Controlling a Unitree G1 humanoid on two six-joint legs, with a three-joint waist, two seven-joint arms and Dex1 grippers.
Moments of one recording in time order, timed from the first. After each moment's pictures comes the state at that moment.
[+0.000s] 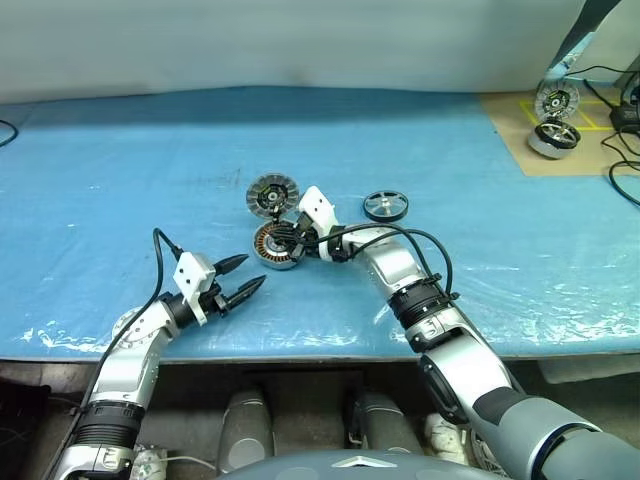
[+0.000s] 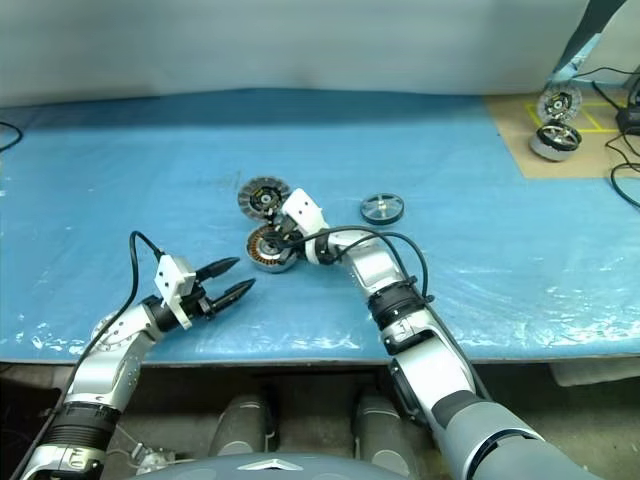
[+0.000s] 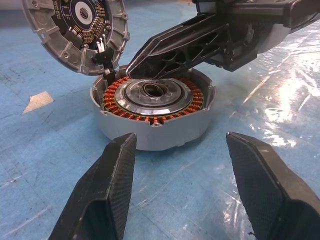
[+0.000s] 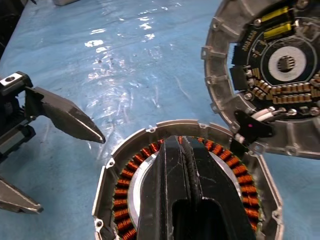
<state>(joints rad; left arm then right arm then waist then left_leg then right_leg) -0.07 0.43 0.04 0.15 -0.35 -0.12 -0.91 -0.78 -0.04 0.26 0.58 0.07 0.25 0.82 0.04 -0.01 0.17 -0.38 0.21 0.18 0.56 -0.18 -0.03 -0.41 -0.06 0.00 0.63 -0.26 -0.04</state>
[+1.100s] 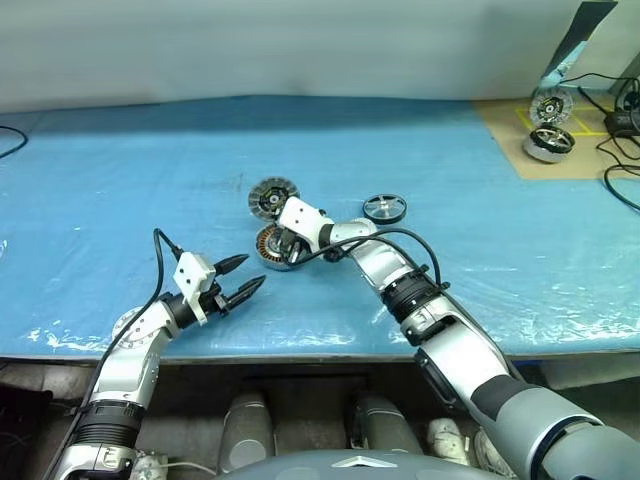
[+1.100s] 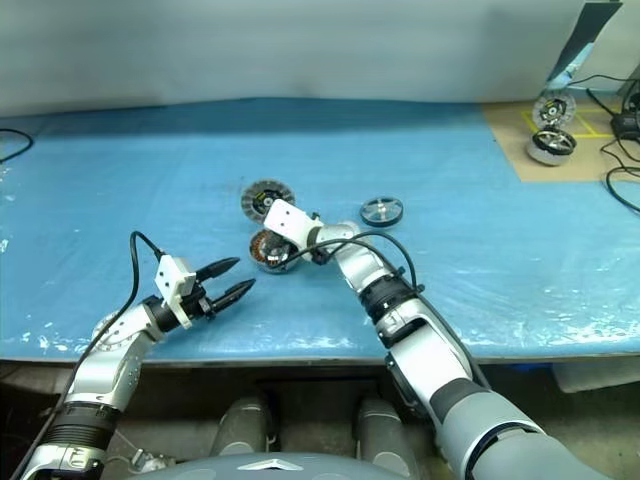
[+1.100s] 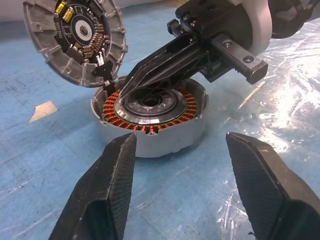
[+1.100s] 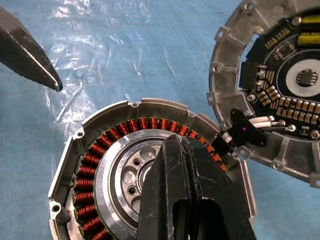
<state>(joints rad) -0.08 0.43 0.04 0.15 -0.35 -0.12 -0.91 -0.82 -0.05 0.35 0.67 -0.14 0.15 0.74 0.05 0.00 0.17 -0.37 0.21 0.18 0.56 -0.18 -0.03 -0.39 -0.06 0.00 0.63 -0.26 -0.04</state>
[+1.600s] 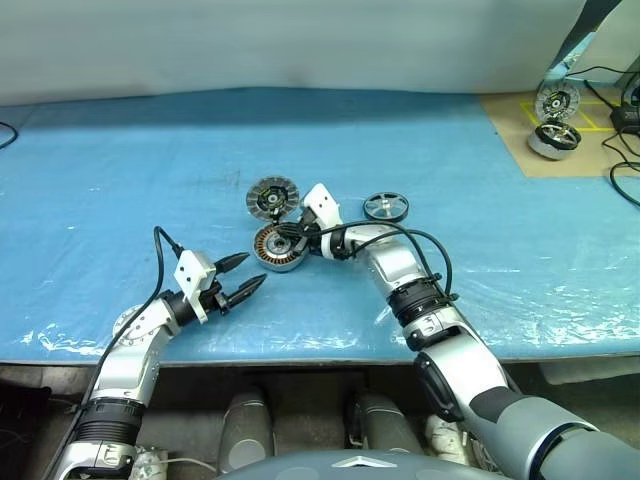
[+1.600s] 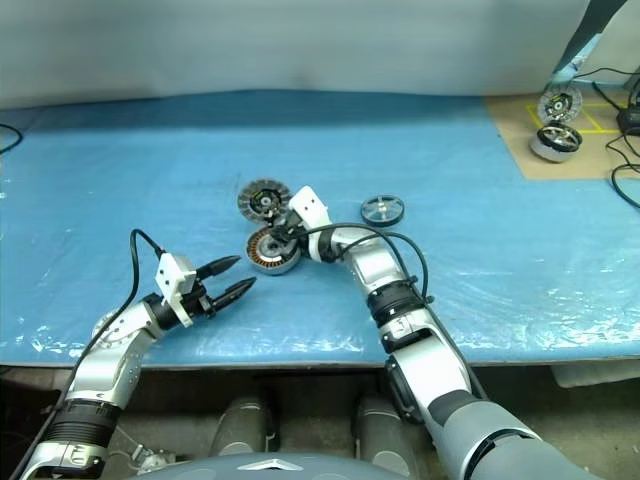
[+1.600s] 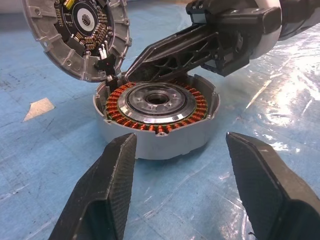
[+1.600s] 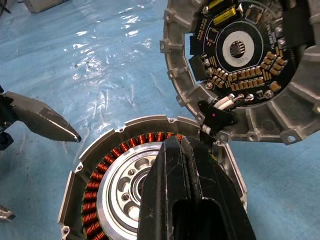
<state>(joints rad) -0.09 0.43 0.04 0.16 -0.35 -0.12 -0.92 -0.79 -0.02 0.19 0.61 0.06 0.30 0.78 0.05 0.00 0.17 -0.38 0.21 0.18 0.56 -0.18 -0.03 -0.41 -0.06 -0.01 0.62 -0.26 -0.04</state>
